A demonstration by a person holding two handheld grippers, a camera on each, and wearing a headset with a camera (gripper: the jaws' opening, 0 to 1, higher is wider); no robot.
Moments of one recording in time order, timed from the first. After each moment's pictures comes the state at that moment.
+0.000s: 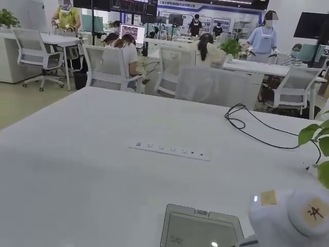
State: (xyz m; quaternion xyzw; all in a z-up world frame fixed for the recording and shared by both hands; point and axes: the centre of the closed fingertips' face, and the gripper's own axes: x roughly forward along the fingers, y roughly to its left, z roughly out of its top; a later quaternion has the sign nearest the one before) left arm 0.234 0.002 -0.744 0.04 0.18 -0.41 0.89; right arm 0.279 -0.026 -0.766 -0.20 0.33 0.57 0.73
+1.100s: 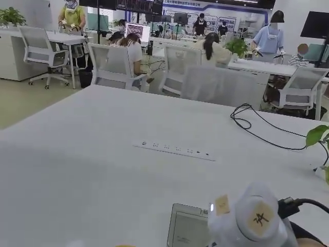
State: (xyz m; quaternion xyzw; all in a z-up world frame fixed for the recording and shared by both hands) left arm 0.238 0.008 -0.746 0.04 0.18 -0.40 0.90; right arm 0.273 0.006 -0.794 -0.32 0.31 0.62 0.65
